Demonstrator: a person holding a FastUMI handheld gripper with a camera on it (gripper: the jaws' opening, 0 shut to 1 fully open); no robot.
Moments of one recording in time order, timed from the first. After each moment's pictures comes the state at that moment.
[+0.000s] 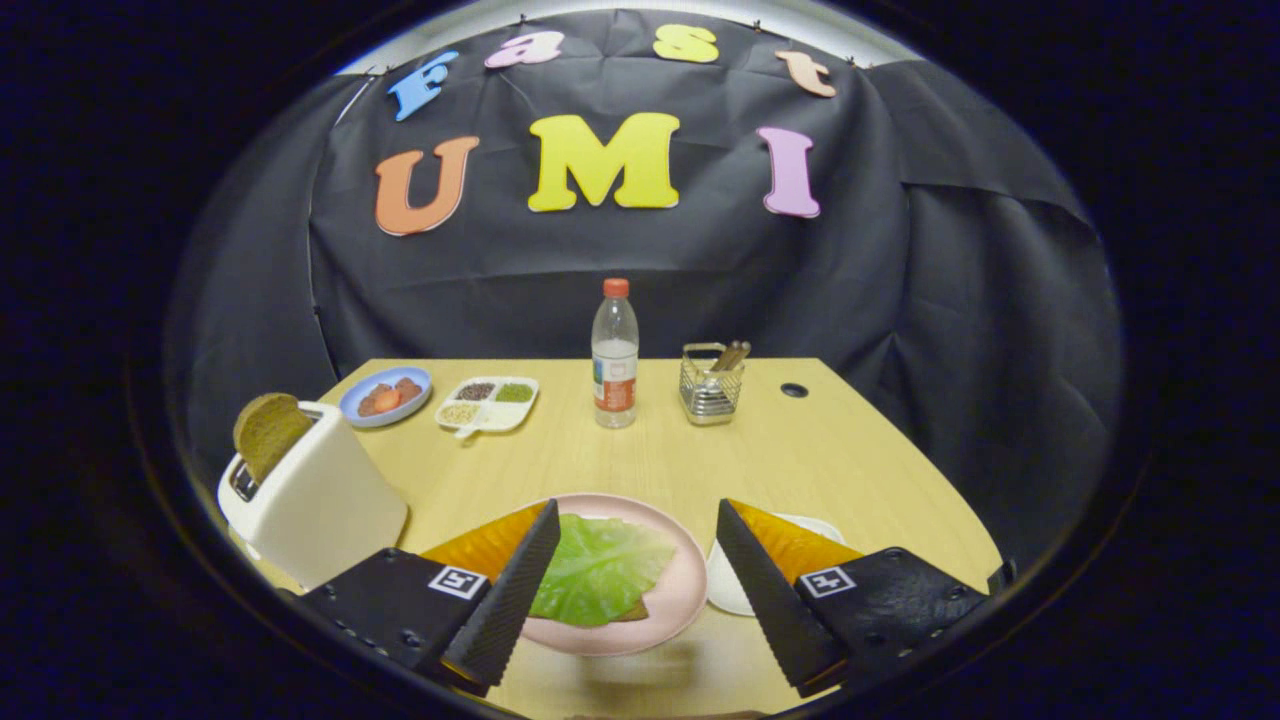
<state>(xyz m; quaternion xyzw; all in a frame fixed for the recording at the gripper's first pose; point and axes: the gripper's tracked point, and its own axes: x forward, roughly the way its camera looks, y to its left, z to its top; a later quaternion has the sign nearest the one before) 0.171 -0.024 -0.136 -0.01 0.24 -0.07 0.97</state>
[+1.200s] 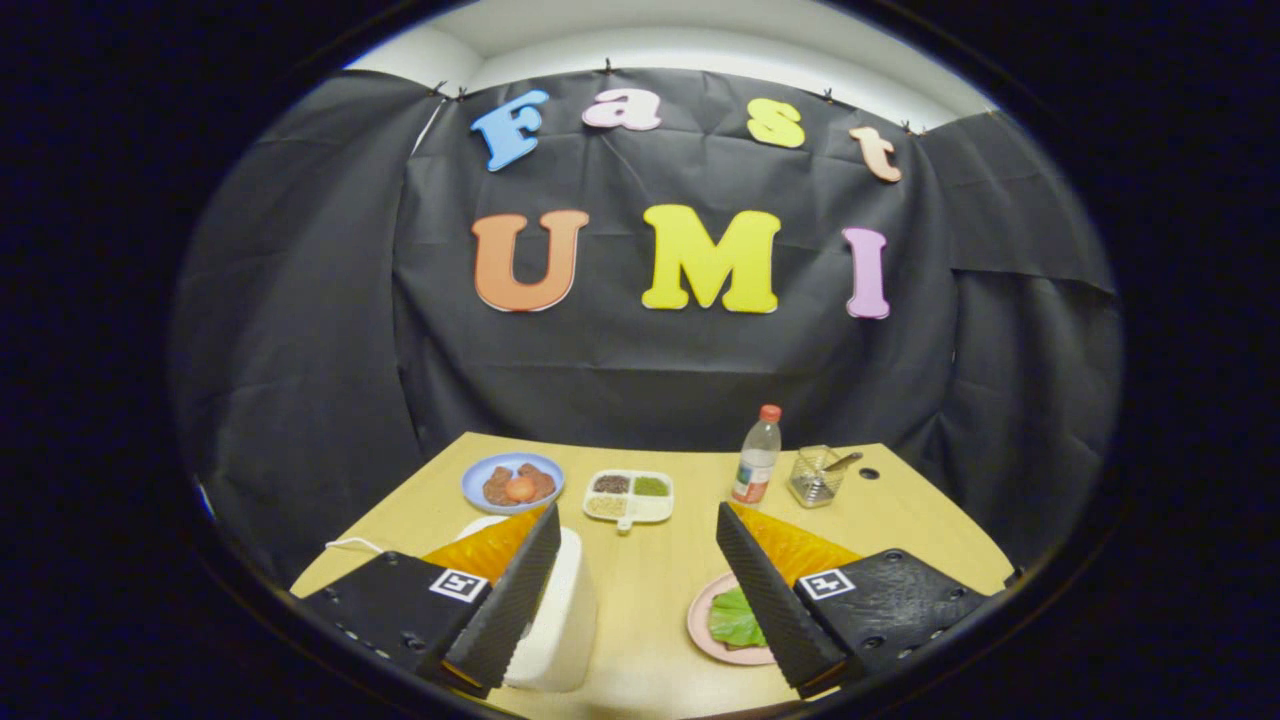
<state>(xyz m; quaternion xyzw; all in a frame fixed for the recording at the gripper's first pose) 0.173 0.194 -0.040 -0.03 0.18 0.01 0.98</state>
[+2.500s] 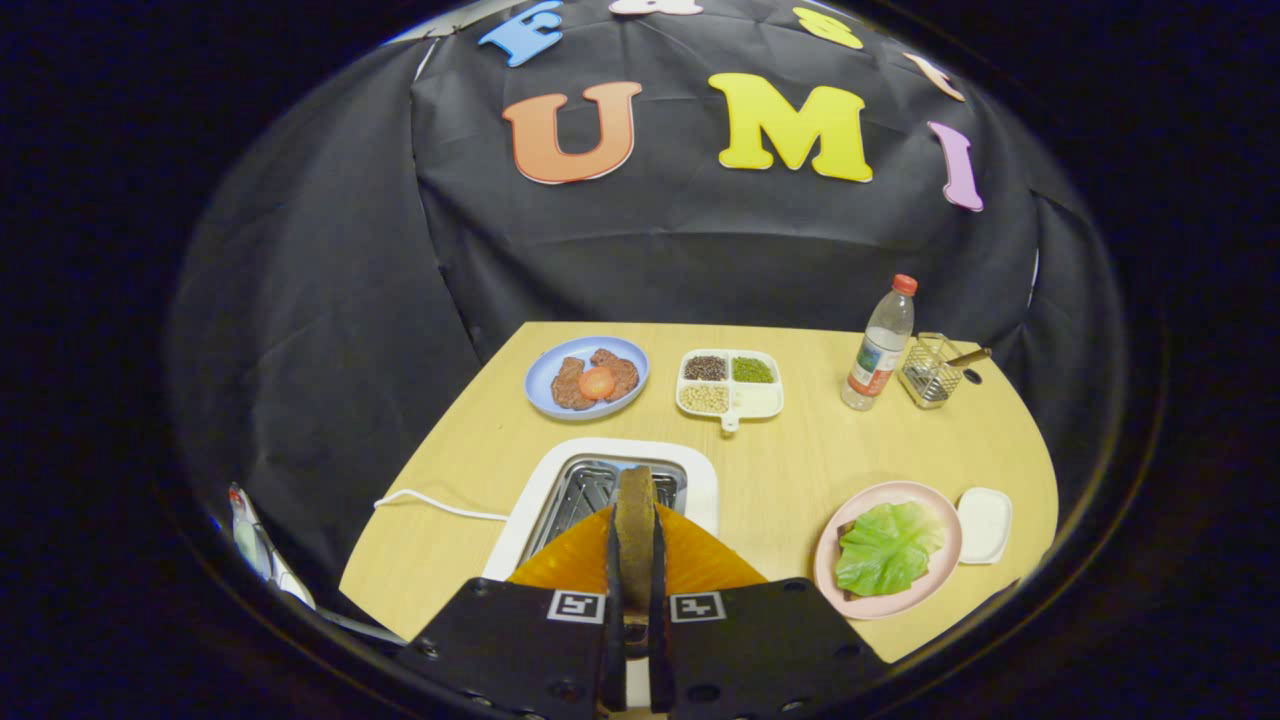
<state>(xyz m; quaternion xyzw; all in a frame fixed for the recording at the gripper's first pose) 0.199 0.272 -0.125 0.00 0.37 0.07 0.93</state>
